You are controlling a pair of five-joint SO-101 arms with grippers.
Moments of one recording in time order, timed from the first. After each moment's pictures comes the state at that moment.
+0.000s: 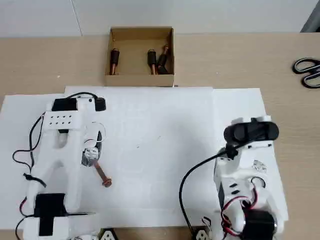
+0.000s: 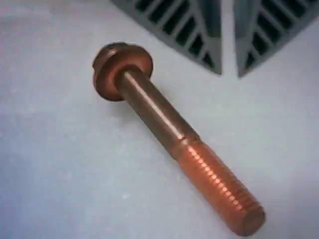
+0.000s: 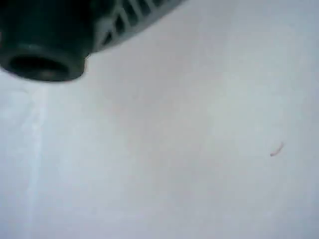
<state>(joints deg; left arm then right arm) -6.2 -5.5 23.7 98.8 2.6 1.1 -92.2 60.7 79.8 -1.1</state>
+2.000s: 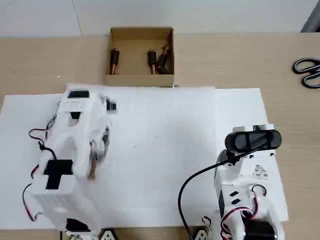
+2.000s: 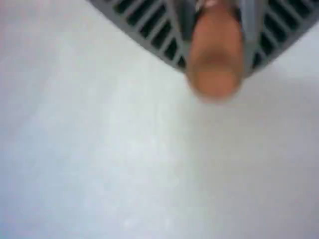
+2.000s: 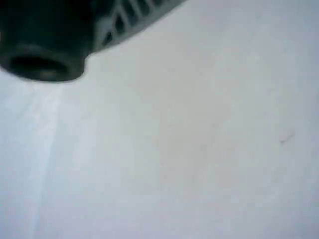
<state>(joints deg) -5.0 12.7 8.1 96.4 -1.8 1.1 -97.5 60.8 81.6 -1.1</state>
